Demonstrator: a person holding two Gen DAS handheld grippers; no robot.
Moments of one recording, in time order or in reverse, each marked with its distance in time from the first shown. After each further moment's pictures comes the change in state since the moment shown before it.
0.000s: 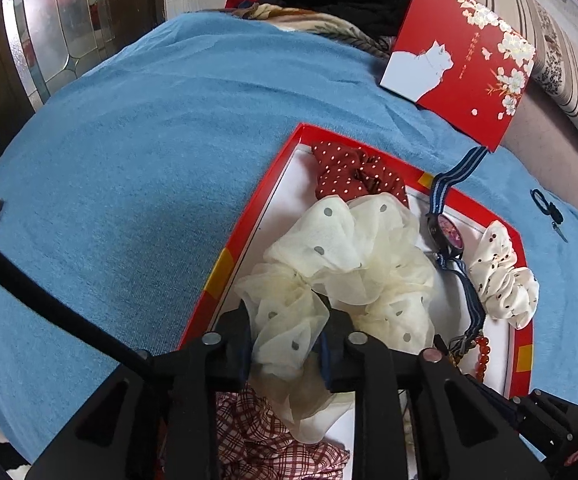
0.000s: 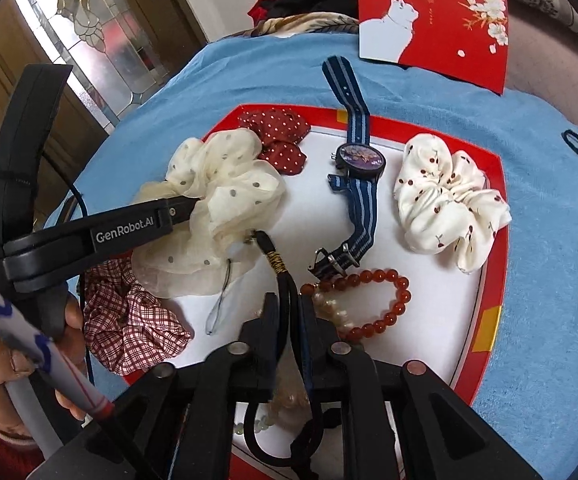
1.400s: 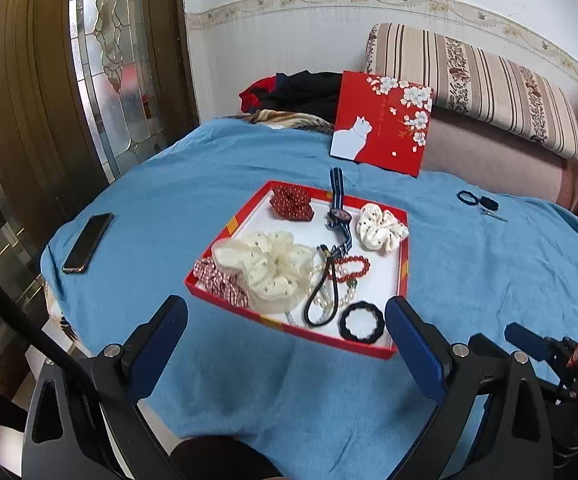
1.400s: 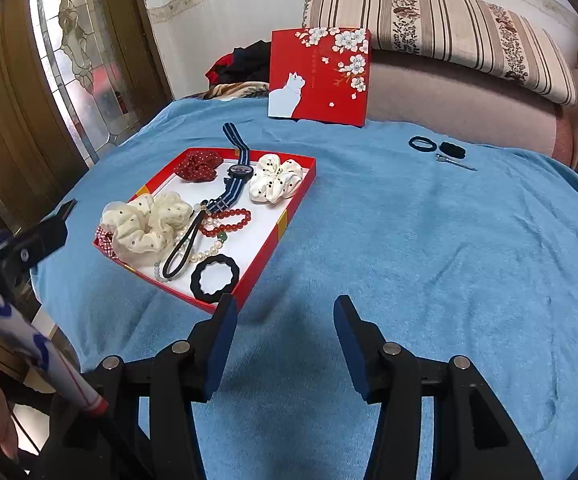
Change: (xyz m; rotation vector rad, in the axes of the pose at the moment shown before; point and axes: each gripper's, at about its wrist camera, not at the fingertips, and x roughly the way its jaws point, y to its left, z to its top) left arm -0.211 -0.102 -0.160 0.064 -0.325 0.148; right arm -0.176 -0.054 -0.122 0.021 -0.208 -0.196
